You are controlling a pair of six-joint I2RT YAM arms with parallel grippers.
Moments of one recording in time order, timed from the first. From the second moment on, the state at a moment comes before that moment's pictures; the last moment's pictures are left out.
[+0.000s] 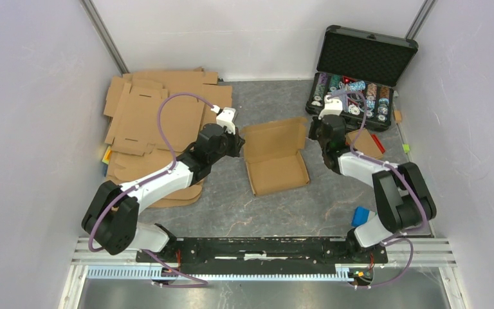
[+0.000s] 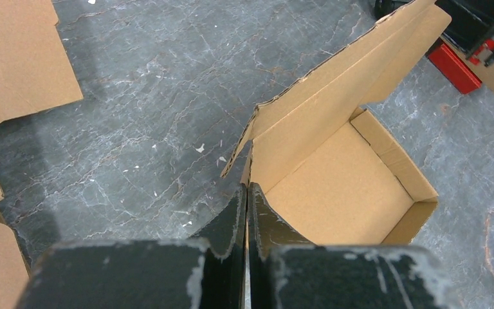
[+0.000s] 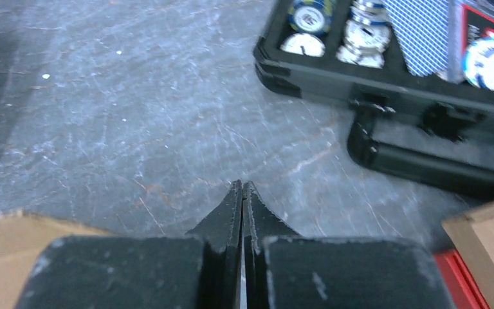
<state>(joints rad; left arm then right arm) -0.63 1.38 0.79 0.20 -0.04 -0.28 0.31 1.51 0.70 0.48 0.27 0.22</state>
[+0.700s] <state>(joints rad) -0.65 1.38 0.80 0.18 -0.07 -0.28 0.30 1.54 0.54 0.75 -0.18 0.25</state>
